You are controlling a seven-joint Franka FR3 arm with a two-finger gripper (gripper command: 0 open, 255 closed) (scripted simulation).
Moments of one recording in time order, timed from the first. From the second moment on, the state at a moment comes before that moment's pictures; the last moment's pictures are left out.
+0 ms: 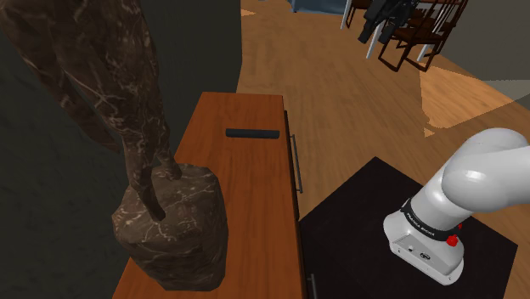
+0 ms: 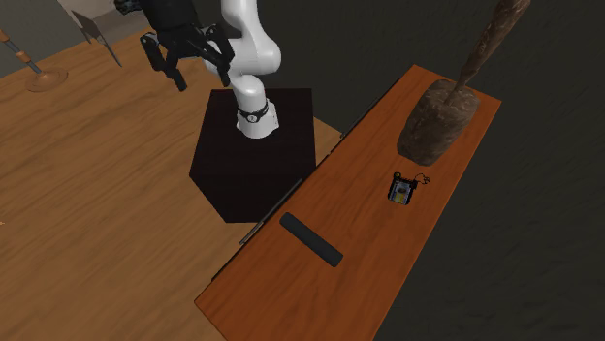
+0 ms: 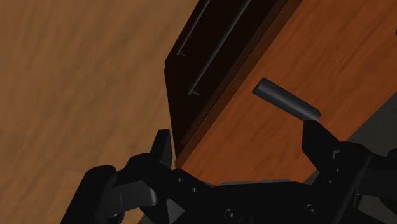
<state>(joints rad) -0.01 -0.81 -0.07 -2.28 0.10 1.67 0.03</state>
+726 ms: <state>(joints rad) 0.09 -0.53 -0.06 -2.26 0.11 1.86 -0.15</state>
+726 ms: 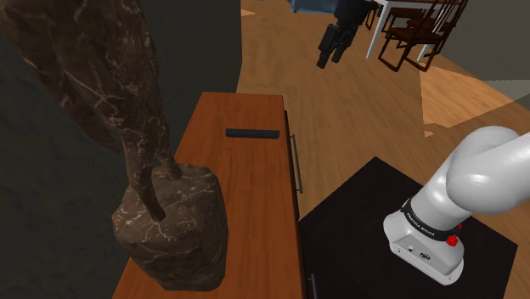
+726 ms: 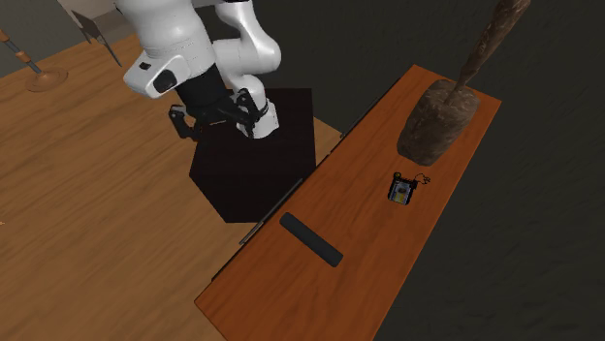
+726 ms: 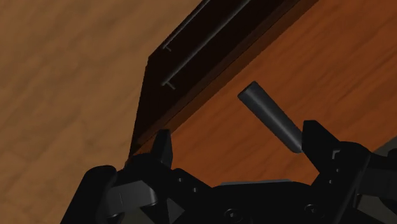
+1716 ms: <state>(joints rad) 0.22 -0.05 0.01 -2.13 0.10 2.08 -0.42</state>
